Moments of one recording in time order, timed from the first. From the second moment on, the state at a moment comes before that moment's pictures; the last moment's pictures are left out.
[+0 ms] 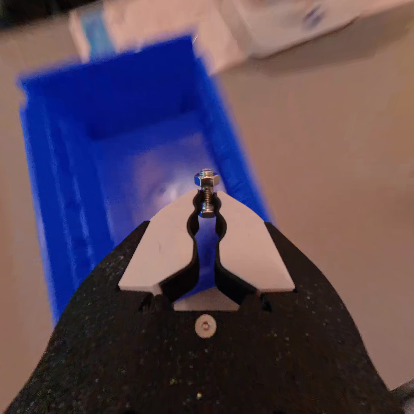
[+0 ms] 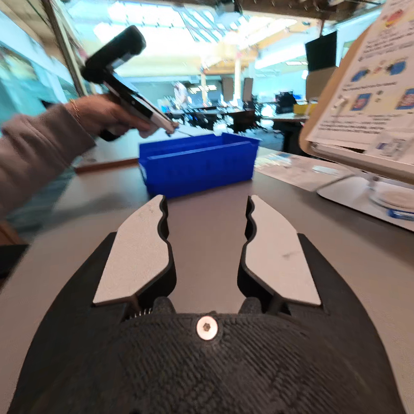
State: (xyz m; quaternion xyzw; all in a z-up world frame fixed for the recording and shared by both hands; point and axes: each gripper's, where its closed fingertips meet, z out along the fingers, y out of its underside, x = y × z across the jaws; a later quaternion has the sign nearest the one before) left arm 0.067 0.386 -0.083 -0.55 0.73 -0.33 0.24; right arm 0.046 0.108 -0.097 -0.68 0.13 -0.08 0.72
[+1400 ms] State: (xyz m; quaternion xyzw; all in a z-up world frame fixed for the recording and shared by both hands) left arm 0.012 0.130 -0.078 -0.13 0.64 -0.74 0.14; right arm 0.057 0.097 -0.082 -0.63 0.17 -0.15 0.74
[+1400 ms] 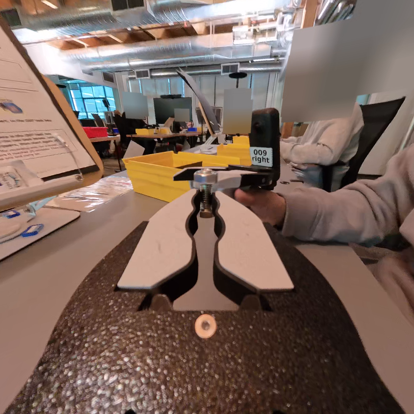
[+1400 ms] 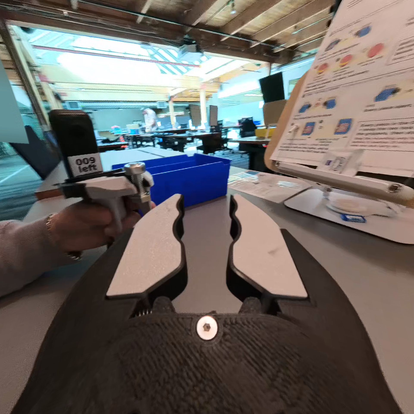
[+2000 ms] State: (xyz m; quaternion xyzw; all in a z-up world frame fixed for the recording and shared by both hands) left arm 0.017 0.117 -0.084 -0.15 0.65 -0.72 0.18; right arm 0.039 0.109 -0.073 -0.62 0.16 -0.09 0.76
